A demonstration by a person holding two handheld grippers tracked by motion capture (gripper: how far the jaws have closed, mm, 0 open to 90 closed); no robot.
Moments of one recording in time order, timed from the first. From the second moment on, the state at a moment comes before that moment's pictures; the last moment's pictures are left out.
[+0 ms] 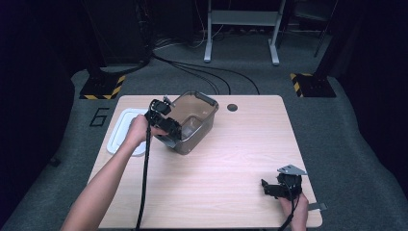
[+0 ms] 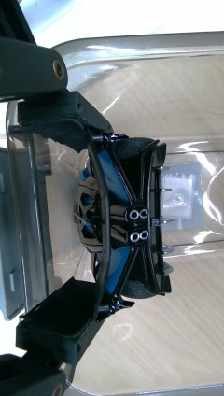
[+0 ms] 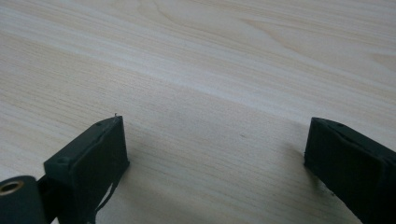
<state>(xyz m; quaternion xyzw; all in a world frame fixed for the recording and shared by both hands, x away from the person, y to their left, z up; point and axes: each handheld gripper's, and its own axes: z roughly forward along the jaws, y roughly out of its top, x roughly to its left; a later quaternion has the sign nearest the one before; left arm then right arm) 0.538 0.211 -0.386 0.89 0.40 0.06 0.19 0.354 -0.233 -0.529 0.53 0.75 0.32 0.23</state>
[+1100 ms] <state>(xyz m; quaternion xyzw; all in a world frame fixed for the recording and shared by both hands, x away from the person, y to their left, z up) 0.520 0.226 -0.363 0.88 0.40 0.10 0.22 0.354 -0.233 -0.529 0.53 0.75 0.32 0.23</state>
